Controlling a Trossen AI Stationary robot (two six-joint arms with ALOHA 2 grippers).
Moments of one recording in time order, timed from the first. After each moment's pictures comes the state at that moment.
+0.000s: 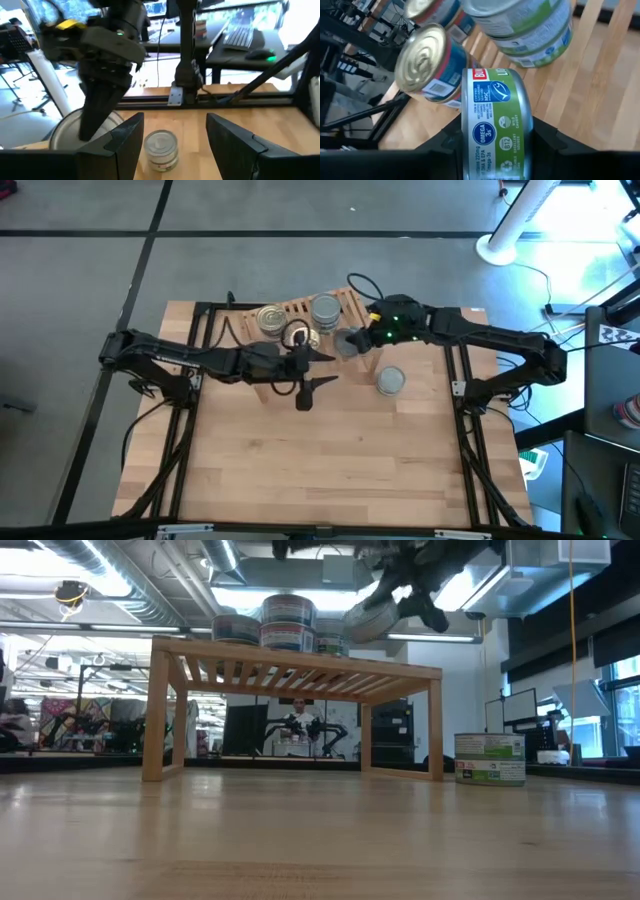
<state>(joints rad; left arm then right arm) -0.06 1.42 1.09 0.17 -0.25 0.09 -0.32 1.35 1.21 -0.45 -0.11 0.74</state>
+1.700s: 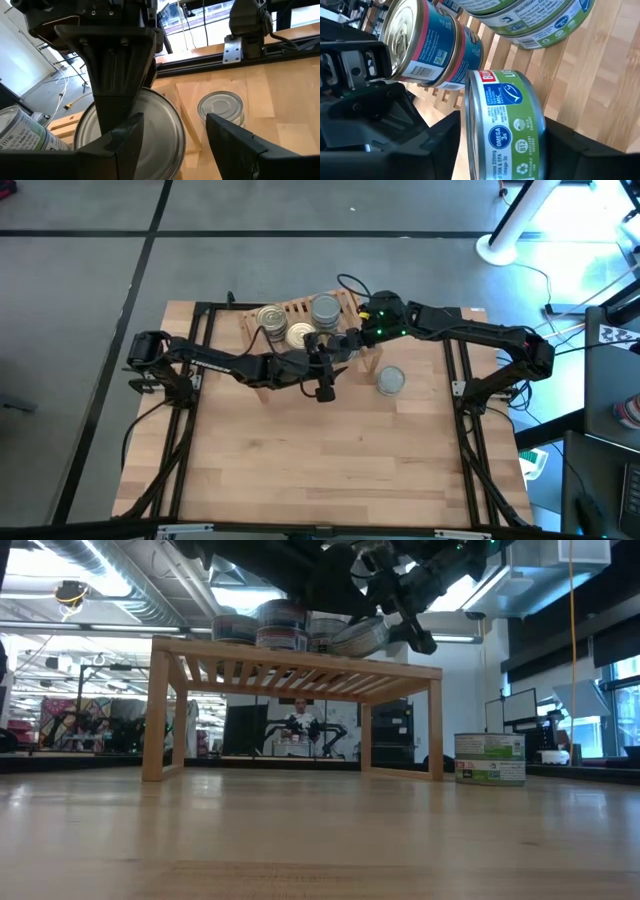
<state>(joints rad) -0.01 1.66 1.09 0.27 -0.47 0.26 -0.38 1.46 1.21 -0.40 -0.30 0.80</state>
